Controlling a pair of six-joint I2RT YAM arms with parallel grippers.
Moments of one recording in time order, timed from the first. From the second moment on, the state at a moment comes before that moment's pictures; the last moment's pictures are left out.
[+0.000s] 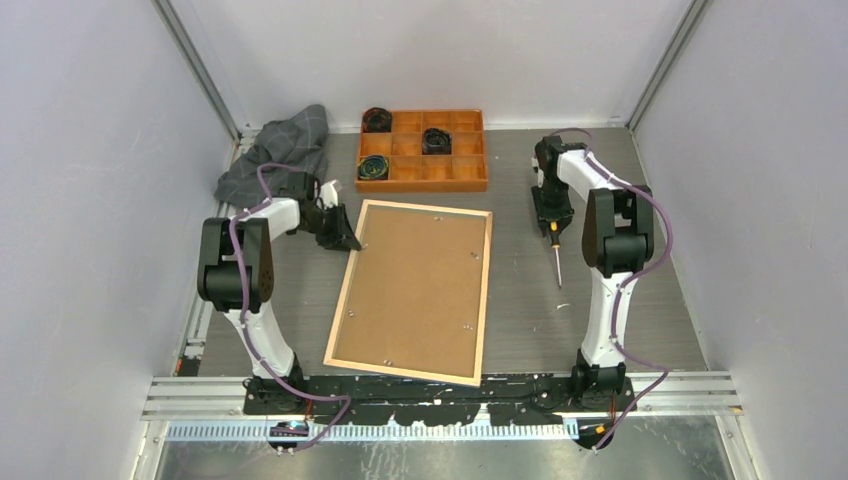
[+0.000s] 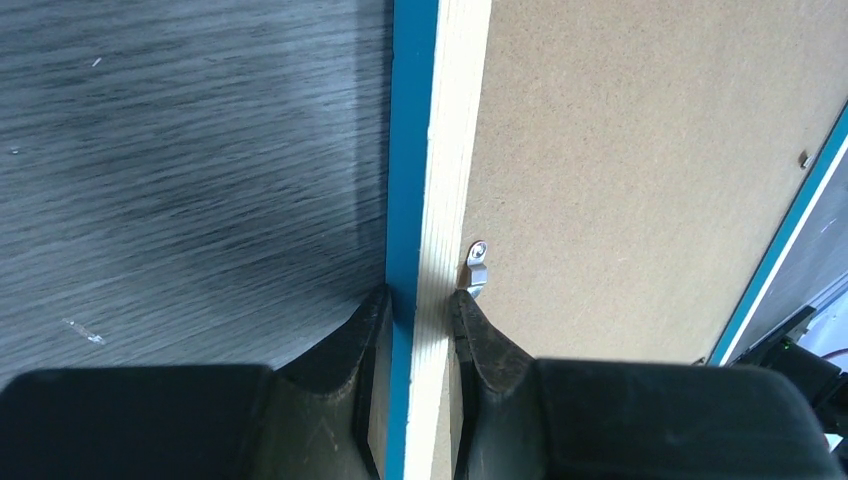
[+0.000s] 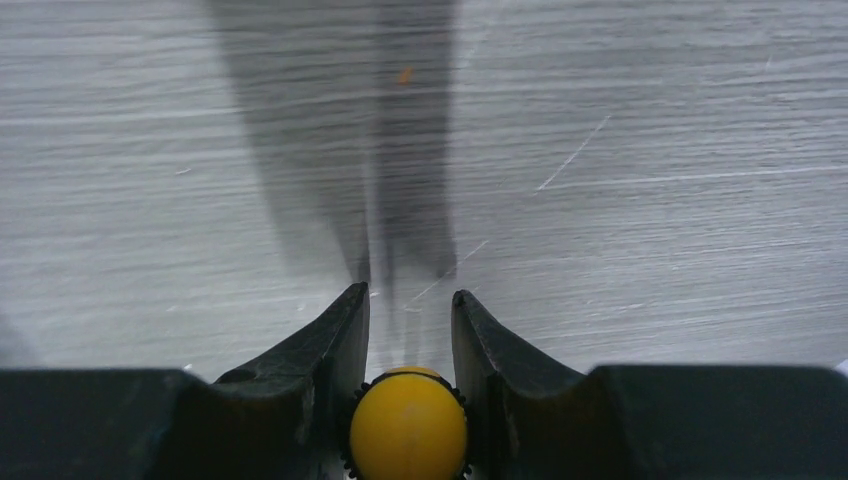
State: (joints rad) left arm -0.03 1.87 1.14 -0.45 0.52 -0.17; right arm 0.09 2.16 1.70 -1.02 0.14 0.03
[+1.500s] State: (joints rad) left arm 0.01 1.83 1.10 -0.43 0.51 -0.23; right arm -0.04 1.85 1.60 -0.96 0.17 -0.01
